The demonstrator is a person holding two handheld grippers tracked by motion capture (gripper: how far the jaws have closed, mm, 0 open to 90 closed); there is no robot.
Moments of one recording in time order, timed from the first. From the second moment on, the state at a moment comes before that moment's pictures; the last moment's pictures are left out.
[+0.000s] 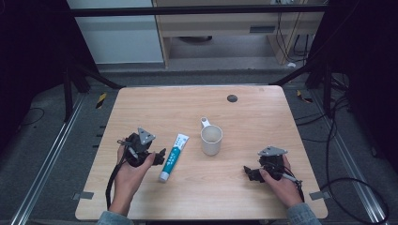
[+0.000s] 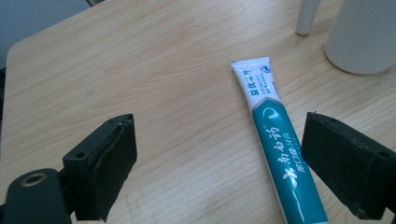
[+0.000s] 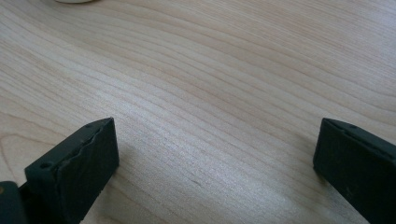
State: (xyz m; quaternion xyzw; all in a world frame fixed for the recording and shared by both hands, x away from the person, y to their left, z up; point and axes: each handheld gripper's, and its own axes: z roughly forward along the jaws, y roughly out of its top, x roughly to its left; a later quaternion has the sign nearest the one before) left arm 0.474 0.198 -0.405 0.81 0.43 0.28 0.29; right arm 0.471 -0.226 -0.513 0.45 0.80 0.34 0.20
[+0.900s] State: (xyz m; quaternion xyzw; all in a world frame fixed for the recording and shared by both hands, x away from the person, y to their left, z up) left arm 0.535 0.142 -0.446 0.87 0.43 0.17 0.19; right arm 0.471 -0.226 -0.513 0.46 0.80 0.34 0.20
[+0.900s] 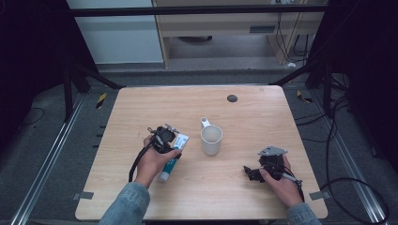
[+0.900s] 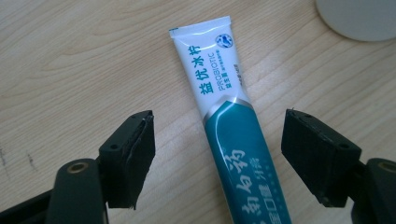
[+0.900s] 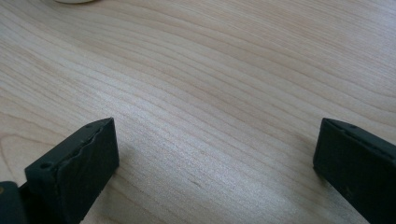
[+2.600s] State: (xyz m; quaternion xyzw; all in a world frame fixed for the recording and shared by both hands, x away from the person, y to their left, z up) left arm 0.574 0.123 -0.467 0.88 0.45 0.08 0.14; right arm 0.471 -0.226 -0.513 0.46 0.80 0.34 0.20
